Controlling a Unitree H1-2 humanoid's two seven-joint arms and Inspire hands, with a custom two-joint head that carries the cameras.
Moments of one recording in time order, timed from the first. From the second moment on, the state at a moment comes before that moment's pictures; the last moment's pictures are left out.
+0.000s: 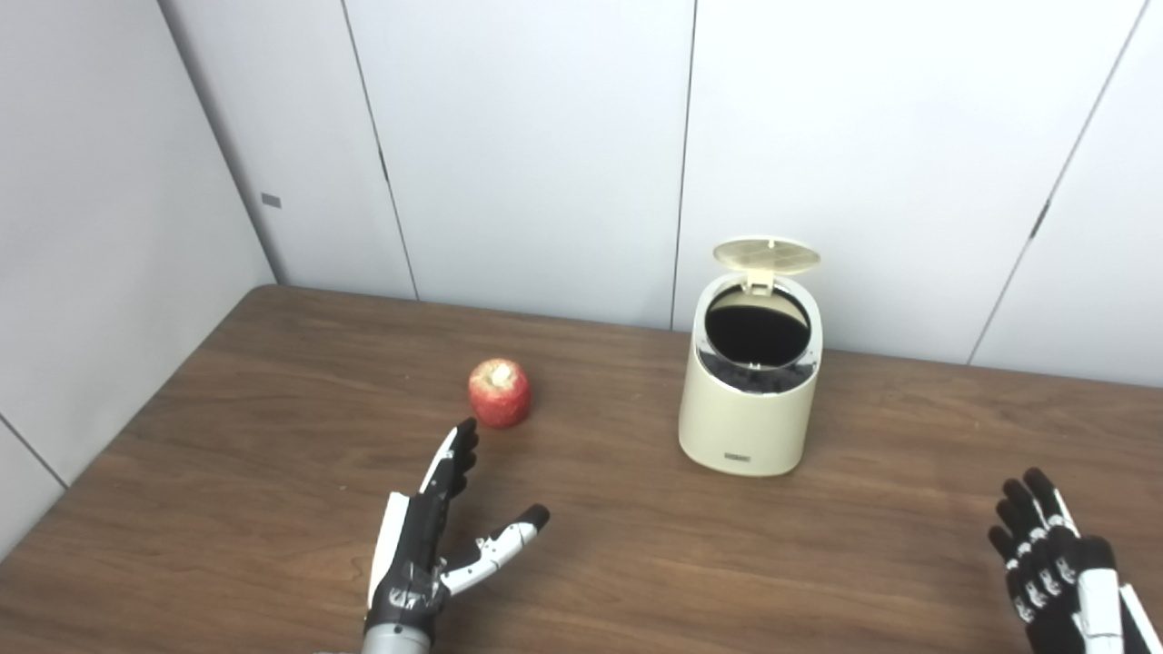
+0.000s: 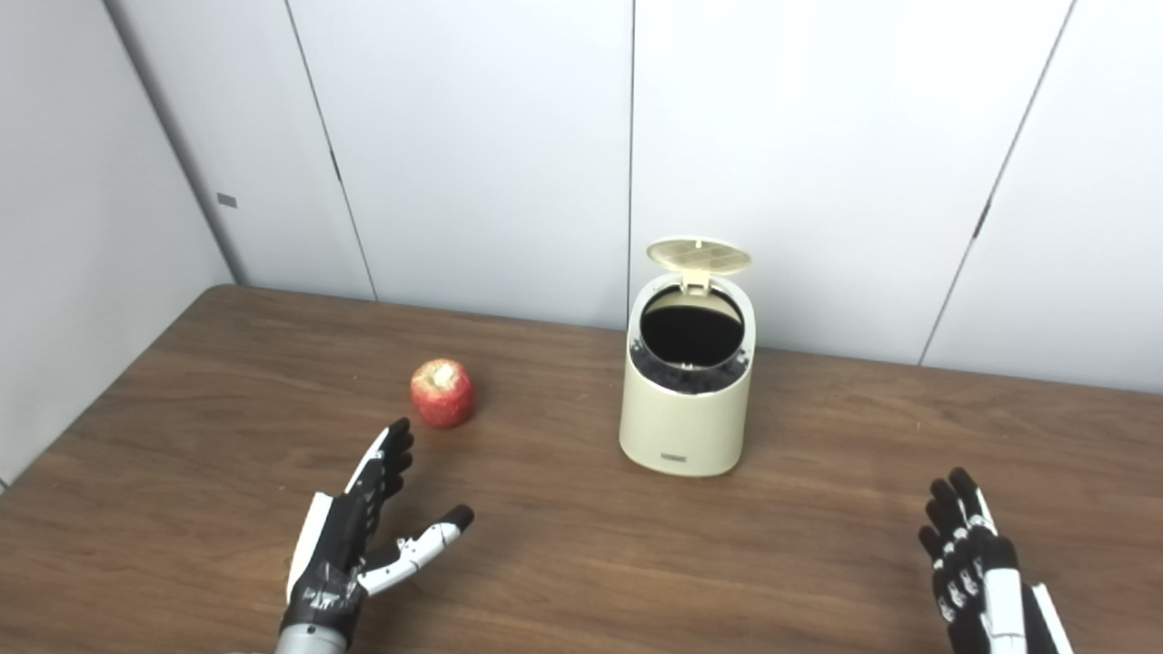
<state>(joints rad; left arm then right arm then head) 0.14 0.01 0.08 -0.40 0.26 0.23 0.11 0.05 -0.17 -0.10 -0.18 0.25 0.04 0.18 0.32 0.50</state>
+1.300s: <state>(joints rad) -0.34 0.27 0.06 0.00 0.88 0.47 -0.27 0.04 -0.14 -0.08 -0.34 0.23 0.22 0.11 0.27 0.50</state>
